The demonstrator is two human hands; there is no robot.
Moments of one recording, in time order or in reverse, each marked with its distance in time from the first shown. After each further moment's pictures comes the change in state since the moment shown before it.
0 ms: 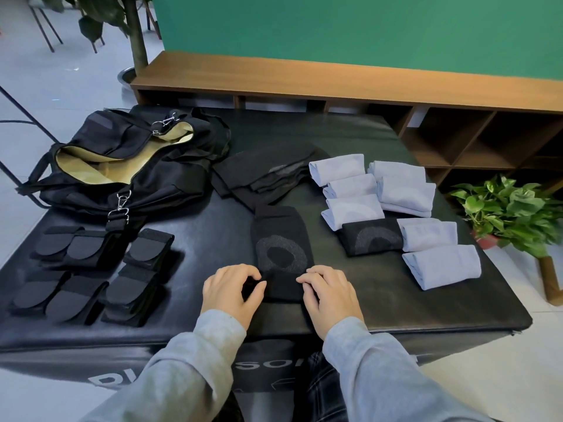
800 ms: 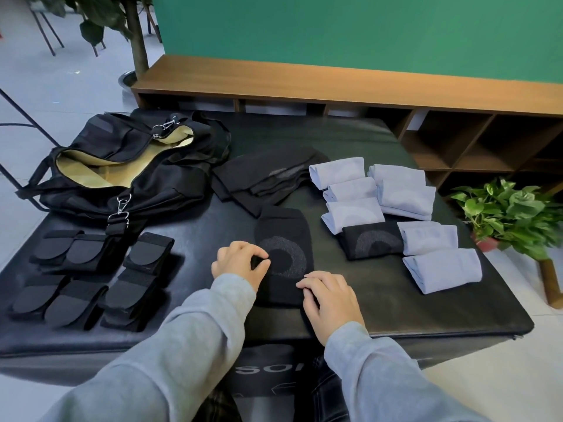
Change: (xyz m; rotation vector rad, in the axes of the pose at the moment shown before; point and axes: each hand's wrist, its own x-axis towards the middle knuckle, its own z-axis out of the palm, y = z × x) left_hand 0.055 0.020 0.003 0.116 -0.134 -0.214; right_hand 0.000 0.000 0.001 -0.036 -0.013 -0.018
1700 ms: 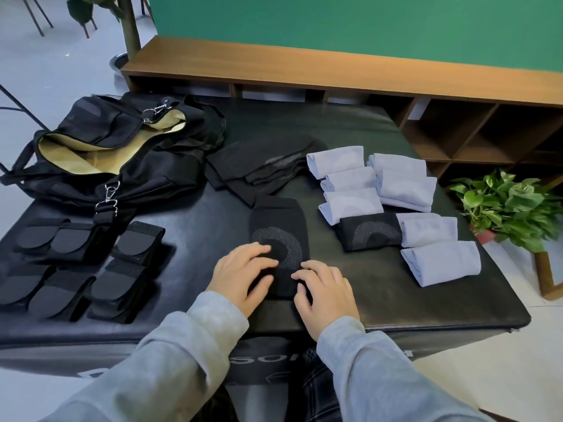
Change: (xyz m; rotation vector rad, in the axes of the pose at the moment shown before) left_hand -0.020 -0.039 0.024 -0.073 0.241 0.714; right_hand 0.000 -0.007 -0.003 -0.069 -0.012 0.005
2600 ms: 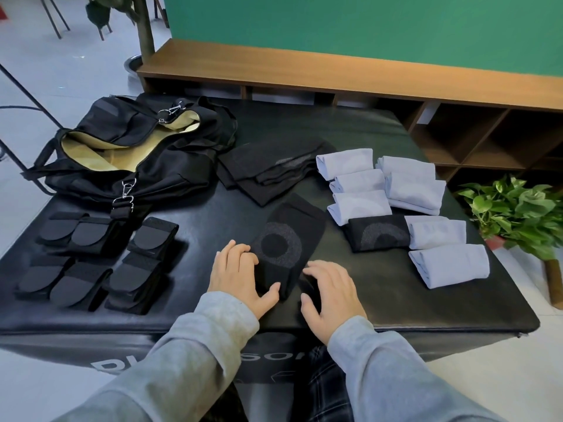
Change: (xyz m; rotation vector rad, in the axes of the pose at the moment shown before) left_hand -0.011 0.007 0.001 0.302 -0.033 -0.315; right_hand -0.003 0.005 -0.010 0.143 -0.115 -0.091
